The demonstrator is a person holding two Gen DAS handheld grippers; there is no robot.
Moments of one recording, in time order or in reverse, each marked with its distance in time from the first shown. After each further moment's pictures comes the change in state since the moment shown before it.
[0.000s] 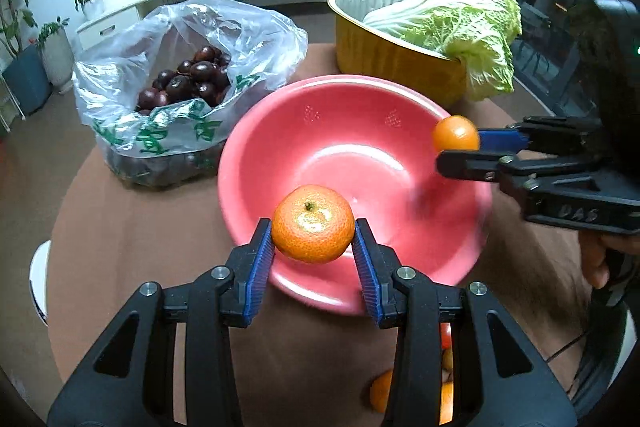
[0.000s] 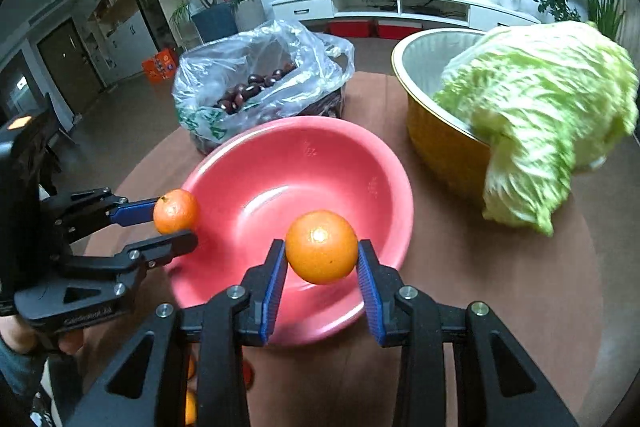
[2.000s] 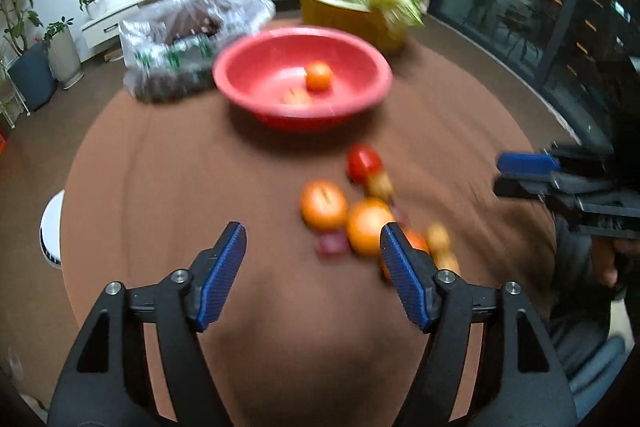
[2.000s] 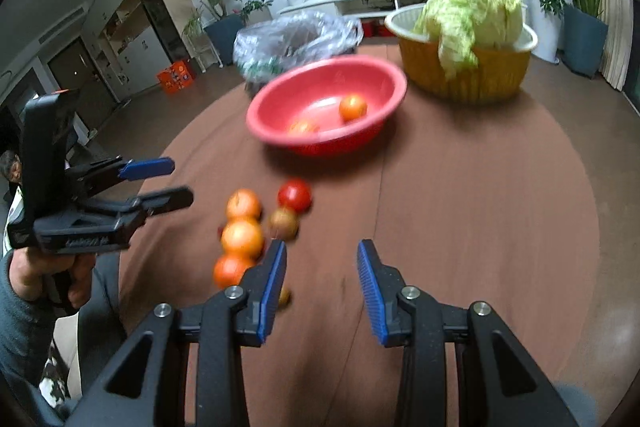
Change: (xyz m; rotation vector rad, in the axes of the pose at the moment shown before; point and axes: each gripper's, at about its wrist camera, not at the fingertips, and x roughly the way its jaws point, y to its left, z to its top) left arm -0.106 -0.054 -0.139 0.049 0.013 -0.001; right arm -0.109 0.033 -0.156 0.070 -0.033 0.077
